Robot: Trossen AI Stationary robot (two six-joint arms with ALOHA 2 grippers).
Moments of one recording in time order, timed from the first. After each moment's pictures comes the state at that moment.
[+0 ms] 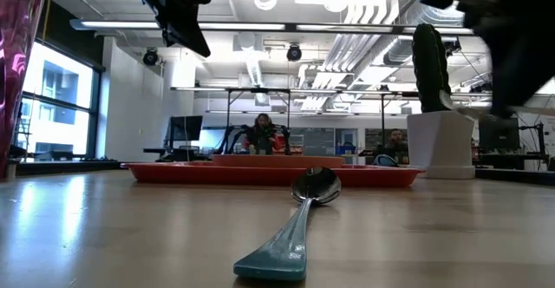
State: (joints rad) left arm 0.34 1.18 1.07 -0.70 0.00 -0.03; right arm 0.63 1.64 1.13 -0.96 0.38 2.17
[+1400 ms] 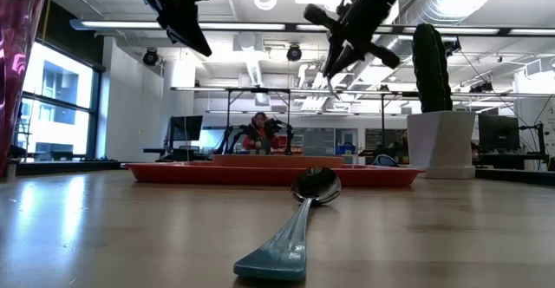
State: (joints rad) left arm 0.34 1.18 1.07 -0.69 -0.01 0.10; right arm -0.16 1.52 1.22 -0.56 0.49 1.12
